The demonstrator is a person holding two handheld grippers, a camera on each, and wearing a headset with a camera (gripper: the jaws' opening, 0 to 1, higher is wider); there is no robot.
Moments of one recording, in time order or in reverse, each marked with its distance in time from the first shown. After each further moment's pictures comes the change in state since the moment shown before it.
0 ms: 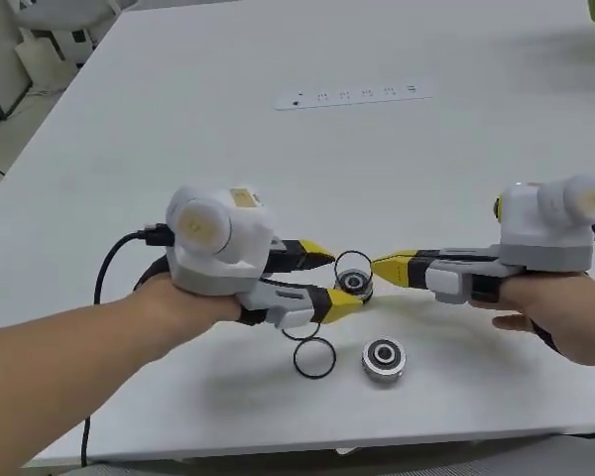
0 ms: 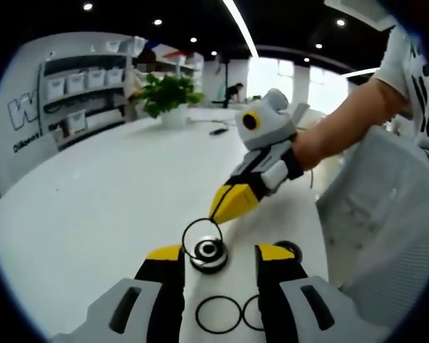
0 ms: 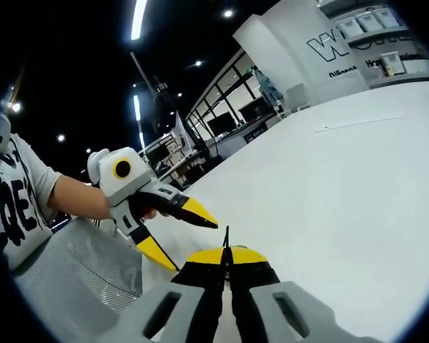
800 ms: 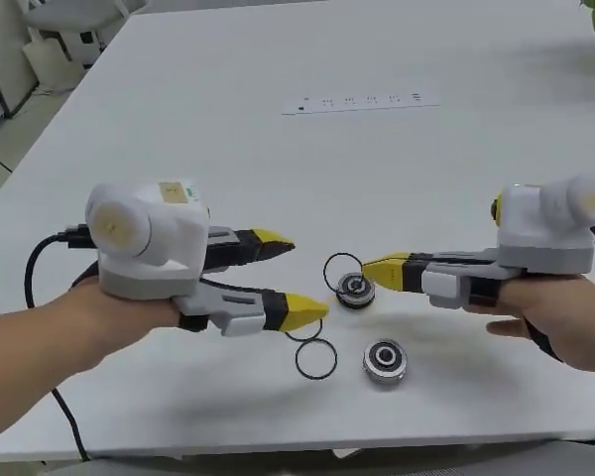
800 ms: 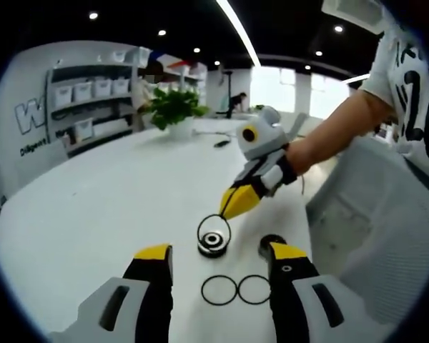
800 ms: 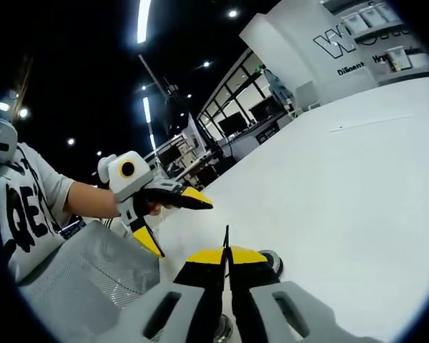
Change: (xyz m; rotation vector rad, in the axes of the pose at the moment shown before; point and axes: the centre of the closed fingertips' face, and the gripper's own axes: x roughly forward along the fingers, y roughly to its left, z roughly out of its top) left arm -0.052 -0.005 0.006 0.004 -0.057 0.027; right arm 0.004 0.028 0.003 0.017 0.005 0.078
